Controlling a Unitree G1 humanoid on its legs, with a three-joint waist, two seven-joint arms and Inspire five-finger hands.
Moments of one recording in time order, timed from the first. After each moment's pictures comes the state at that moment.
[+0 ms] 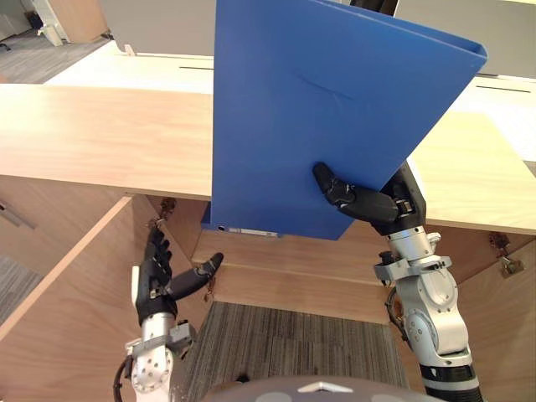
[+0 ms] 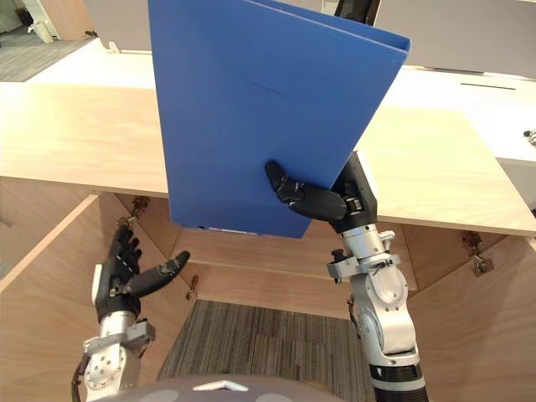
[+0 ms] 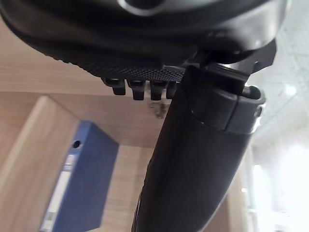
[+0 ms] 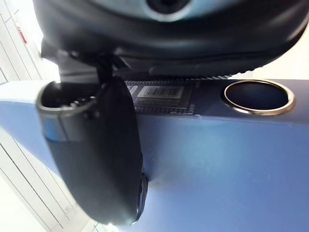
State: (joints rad) left arm 0.46 -0.08 0.20 -0.07 -0.10 -0.15 0.02; right arm 0.06 -0.20 0.04 -0.39 0.36 -0.15 0.20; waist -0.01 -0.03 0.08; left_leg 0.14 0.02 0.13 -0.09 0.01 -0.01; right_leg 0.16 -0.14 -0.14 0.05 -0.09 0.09
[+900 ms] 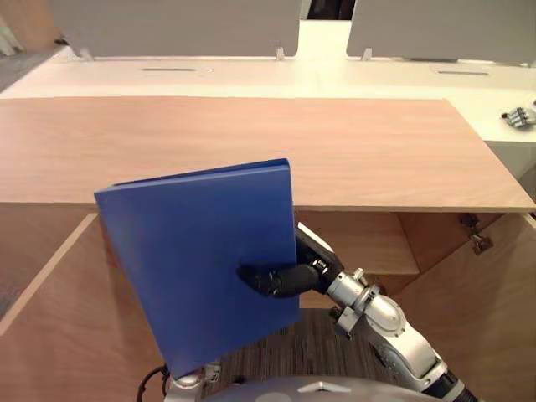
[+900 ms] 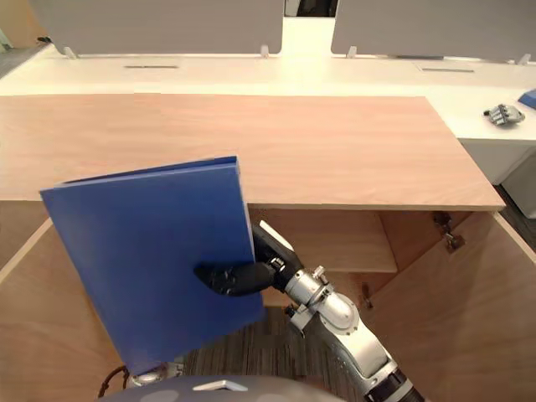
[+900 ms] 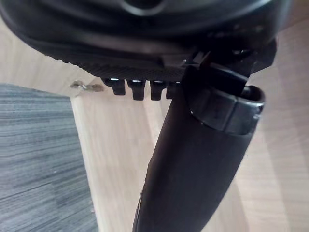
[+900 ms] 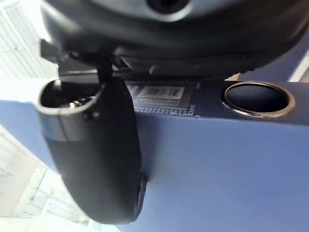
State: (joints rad) left arm 0.27 0.10 0.00 0.53 0.21 -0.12 0.08; right arm 0.09 -0.39 0.50 -0.20 0.36 -0.13 0.26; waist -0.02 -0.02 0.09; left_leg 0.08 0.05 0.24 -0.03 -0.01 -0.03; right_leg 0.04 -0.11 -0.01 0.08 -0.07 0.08
